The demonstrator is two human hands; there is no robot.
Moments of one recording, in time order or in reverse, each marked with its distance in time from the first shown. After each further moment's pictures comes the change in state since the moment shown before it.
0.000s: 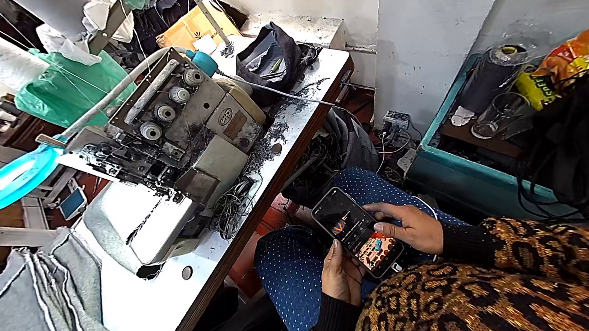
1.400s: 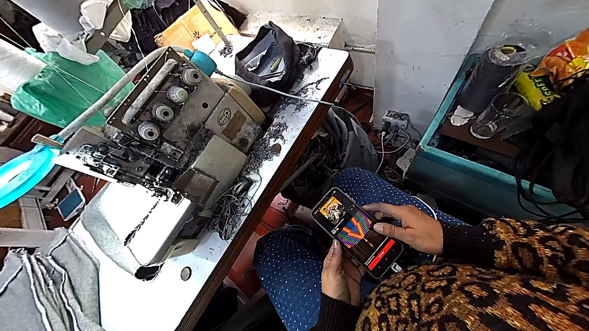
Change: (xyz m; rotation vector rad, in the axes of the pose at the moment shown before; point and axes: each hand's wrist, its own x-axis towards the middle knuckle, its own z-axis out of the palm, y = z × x) left_hand 0.002 -0.002 -0.003 -0.002 -0.012 0.005; right_hand -0.001 -0.001 -0.001 0.000 -0.006 0.012
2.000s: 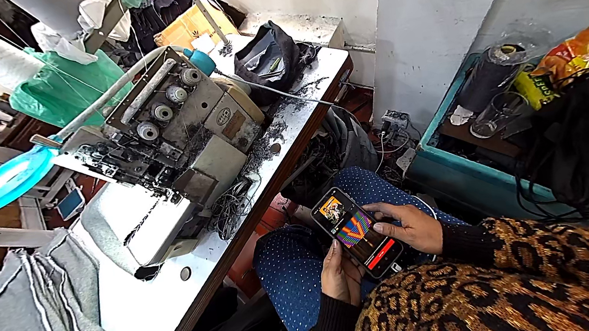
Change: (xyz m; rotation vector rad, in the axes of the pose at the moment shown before) left_hand 0.000 0.000 0.001 -0.004 0.008 0.004; right_hand 0.001 0.002 0.000 -0.004 0.000 0.001
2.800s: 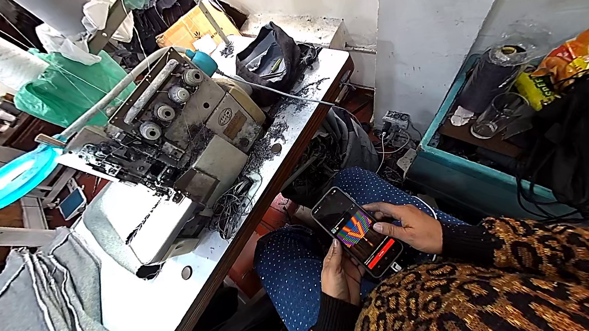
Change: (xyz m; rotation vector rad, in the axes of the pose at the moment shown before) left_hand 0.001 0.001 0.000 0.005 -0.006 -0.005; right_hand 0.000 -0.002 0.000 0.009 -0.003 0.007
